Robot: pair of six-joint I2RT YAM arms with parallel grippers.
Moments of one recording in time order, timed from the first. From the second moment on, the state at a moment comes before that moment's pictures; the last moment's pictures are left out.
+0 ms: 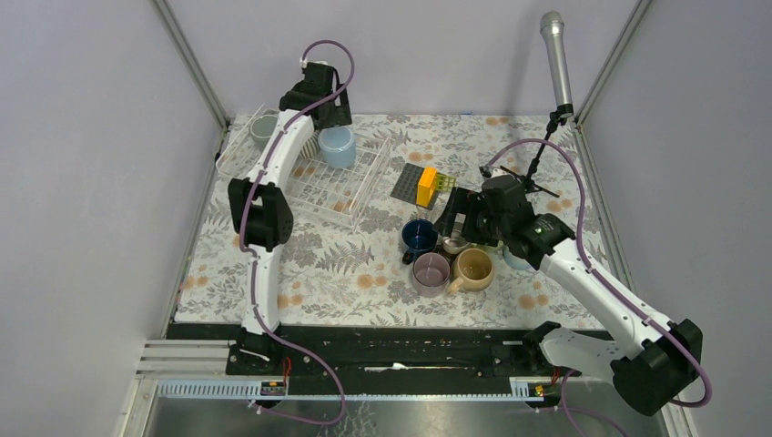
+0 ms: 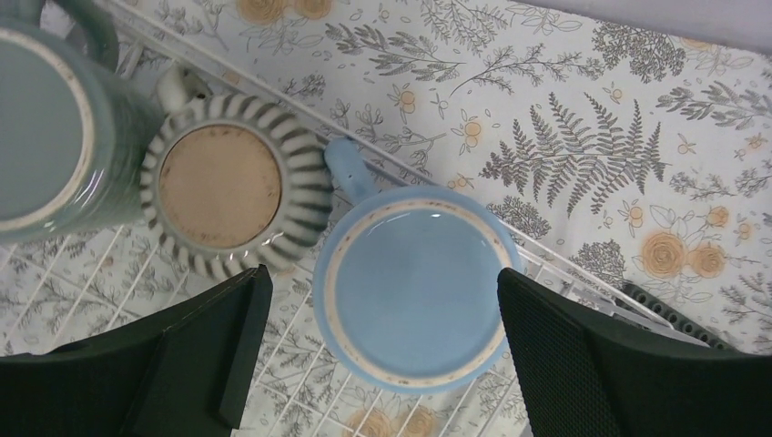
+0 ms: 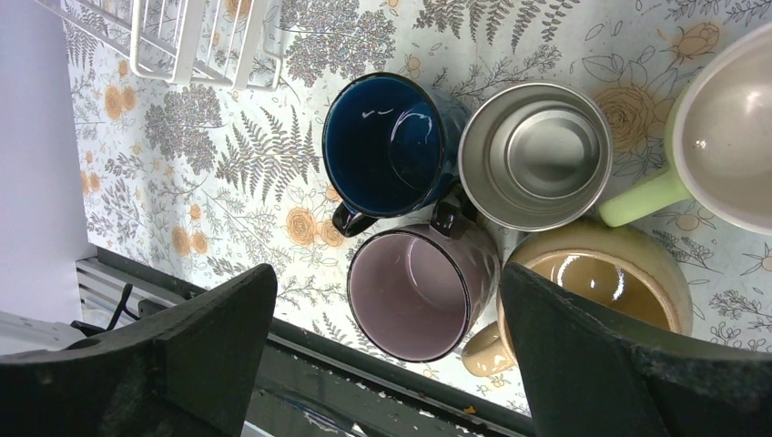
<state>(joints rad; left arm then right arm) -0.24 2.26 2.30 -0.80 -0.23 -0.34 0.55 1.09 0.95 -0.60 -0.05 0.69</state>
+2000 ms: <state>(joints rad) -0.33 2.21 2.07 -0.71 -0.27 -0.05 0.55 1.12 0.90 -0.56 -0.10 0.70</state>
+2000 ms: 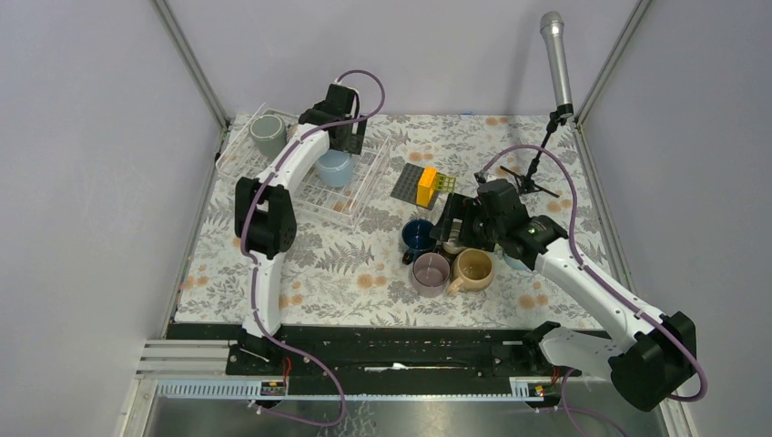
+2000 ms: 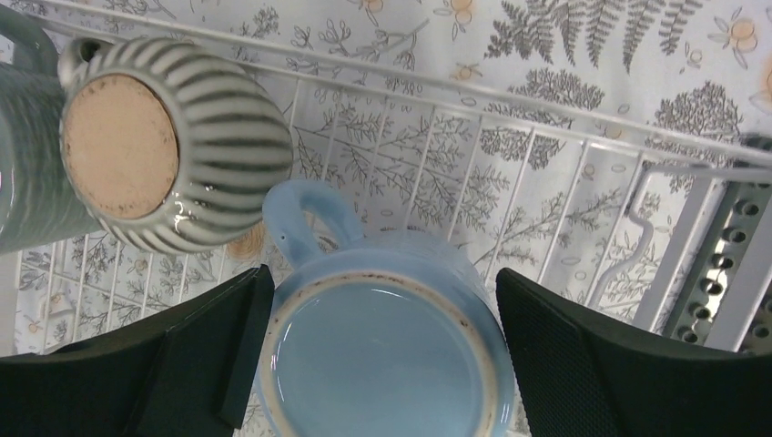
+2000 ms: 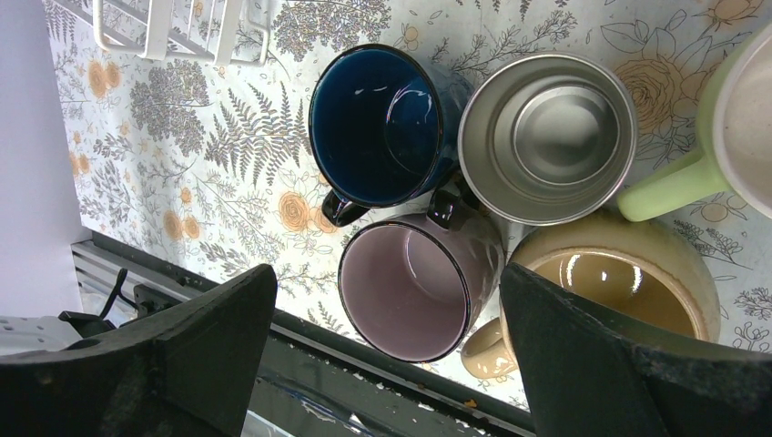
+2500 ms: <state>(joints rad) -0.38 2.12 1.97 -0.75 -0.32 0.04 0.55 1.11 0.90 -0.56 -0.10 0.70</state>
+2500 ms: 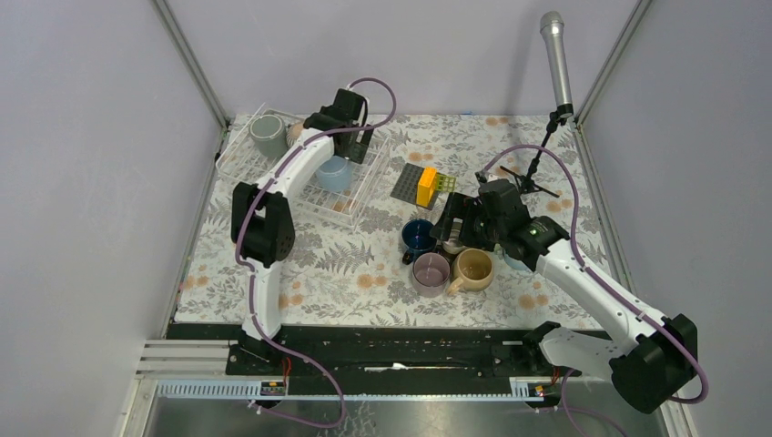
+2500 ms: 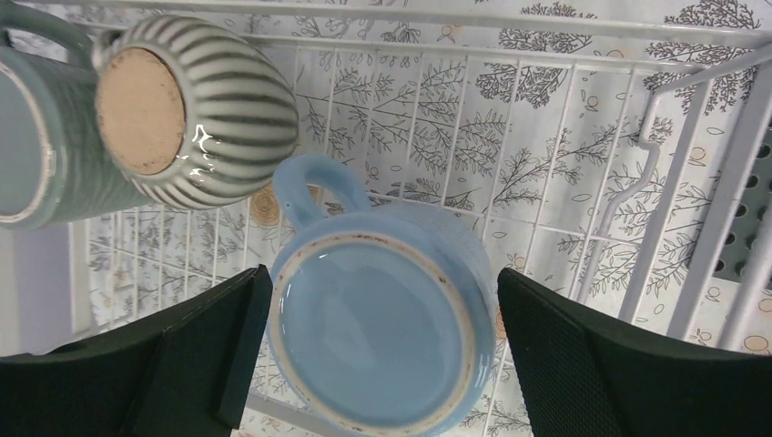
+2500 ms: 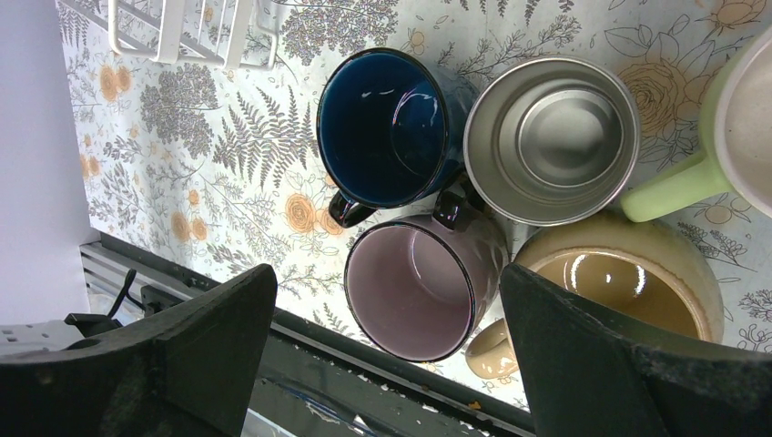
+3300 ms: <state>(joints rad) -0.48 2.04 1.85 -0.74 -0.51 -0.04 0.55 1.10 0.87 -0.54 -0.13 0.71</state>
